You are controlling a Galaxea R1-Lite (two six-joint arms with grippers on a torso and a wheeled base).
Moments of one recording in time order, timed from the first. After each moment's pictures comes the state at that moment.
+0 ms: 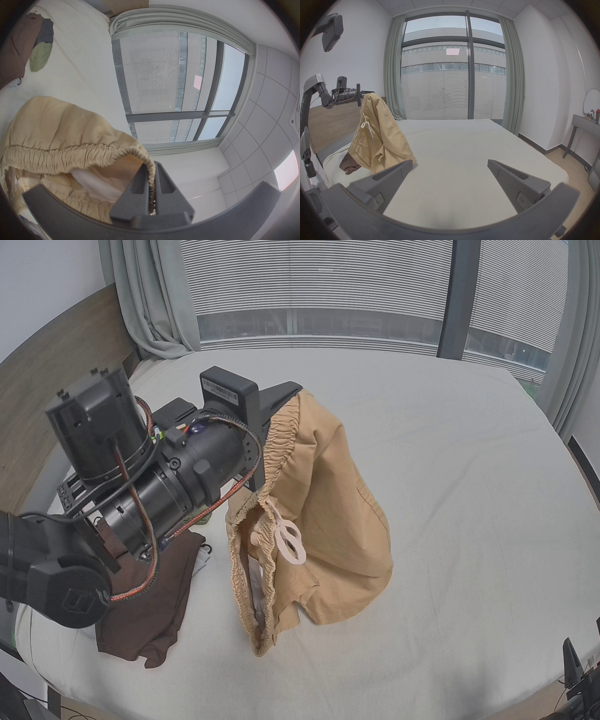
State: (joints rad) left arm -0.71 1.69 -0.92 -0.98 0.02 -1.33; right arm 0.00 0.02 -0.02 -0.01 -0.02 0.00
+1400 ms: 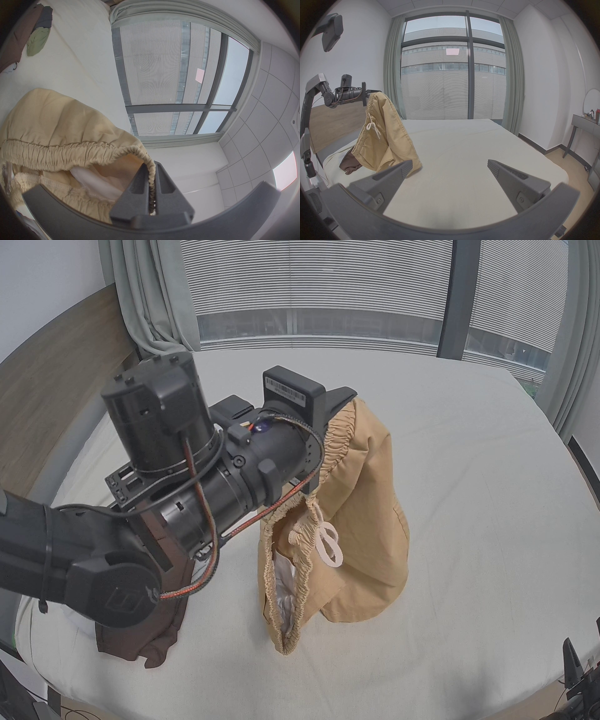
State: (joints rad) left arm -0.80 1.80 -1.06 -0.92 0.02 -1.33; right arm 0.00 0.02 -0.02 -0.01 -0.02 0.00
